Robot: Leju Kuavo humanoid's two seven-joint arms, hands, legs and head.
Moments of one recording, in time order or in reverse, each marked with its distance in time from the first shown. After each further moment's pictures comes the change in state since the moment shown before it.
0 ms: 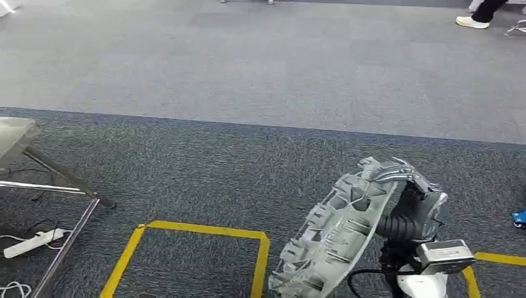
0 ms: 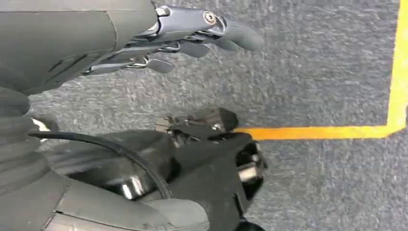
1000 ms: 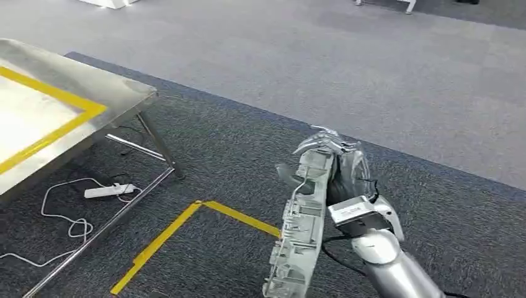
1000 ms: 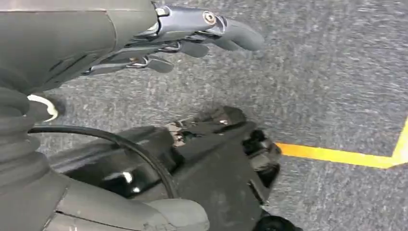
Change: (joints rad) left arm -0.019 0.014 -0.098 0.000 -0.076 0.002 0.023; right arm -0.309 -0.021 0.243 0.144 0.153 0.017 0.169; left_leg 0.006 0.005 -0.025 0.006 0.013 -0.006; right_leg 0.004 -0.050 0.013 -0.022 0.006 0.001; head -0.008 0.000
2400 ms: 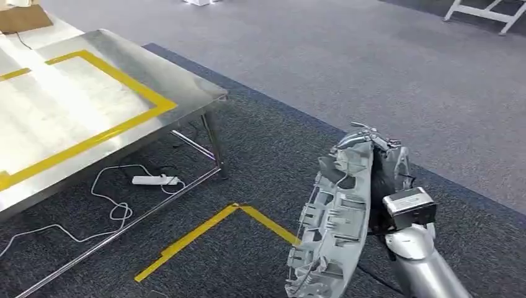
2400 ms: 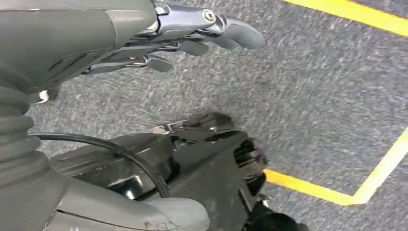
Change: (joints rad) left arm -0.004 0.000 -0.008 0.000 0.030 0.007 -0.011; right arm 0.021 -0.077 -0.118 -0.024 -0.138 0.035 -0.031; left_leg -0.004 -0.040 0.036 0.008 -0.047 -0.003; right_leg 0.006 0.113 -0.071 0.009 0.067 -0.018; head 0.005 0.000
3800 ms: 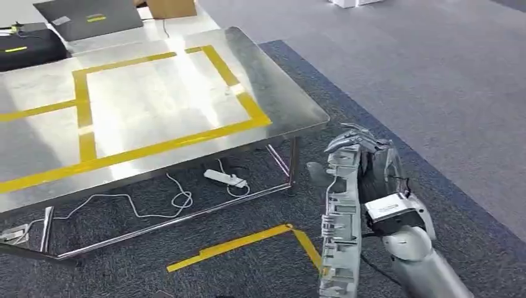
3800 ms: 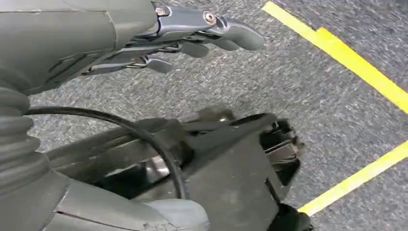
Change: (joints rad) left arm 0.000 0.005 -0.024 0.000 -0.030 0.003 0.004; right arm 0.002 -0.011 0.024 -0.016 0.084 0.019 0.014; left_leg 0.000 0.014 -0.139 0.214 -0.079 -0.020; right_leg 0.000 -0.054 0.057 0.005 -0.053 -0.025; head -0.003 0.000
